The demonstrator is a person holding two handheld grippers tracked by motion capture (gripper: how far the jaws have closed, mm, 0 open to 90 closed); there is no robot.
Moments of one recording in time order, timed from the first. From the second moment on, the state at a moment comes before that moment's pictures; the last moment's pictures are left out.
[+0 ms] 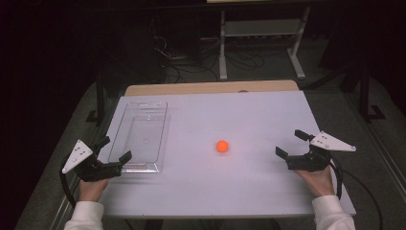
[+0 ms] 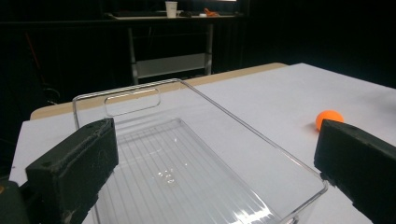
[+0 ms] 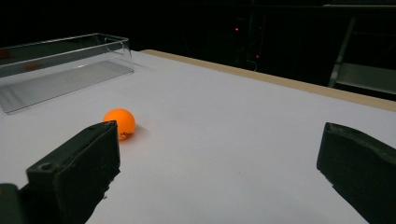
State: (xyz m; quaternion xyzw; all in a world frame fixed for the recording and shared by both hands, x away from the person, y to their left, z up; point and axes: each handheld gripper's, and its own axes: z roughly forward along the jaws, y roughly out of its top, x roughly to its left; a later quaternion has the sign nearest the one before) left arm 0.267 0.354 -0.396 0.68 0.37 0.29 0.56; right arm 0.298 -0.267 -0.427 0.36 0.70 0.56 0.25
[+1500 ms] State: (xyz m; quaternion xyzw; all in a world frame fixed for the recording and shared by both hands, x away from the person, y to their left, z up) left arm 0.293 0.331 -0.352 0.74 0.31 0.28 0.52; right arm 0.297 -0.267 -0.426 0.35 0.70 0.56 0.25
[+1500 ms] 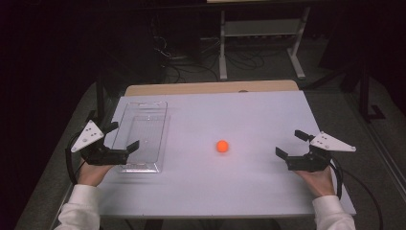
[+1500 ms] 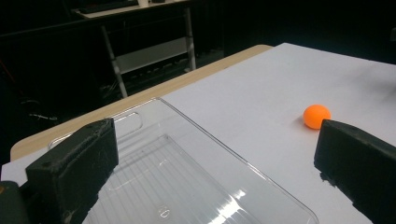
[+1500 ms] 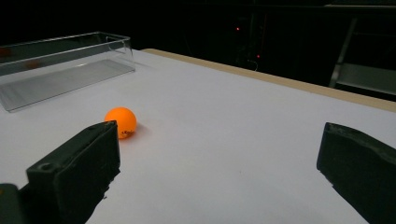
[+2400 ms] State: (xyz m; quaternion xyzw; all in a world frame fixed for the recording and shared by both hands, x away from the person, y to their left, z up) left arm 0.311 0.309 -0.333 0.77 0.28 0.26 0.50; right arm 0.297 -0.267 -0.427 0.35 0.71 0.56 0.25
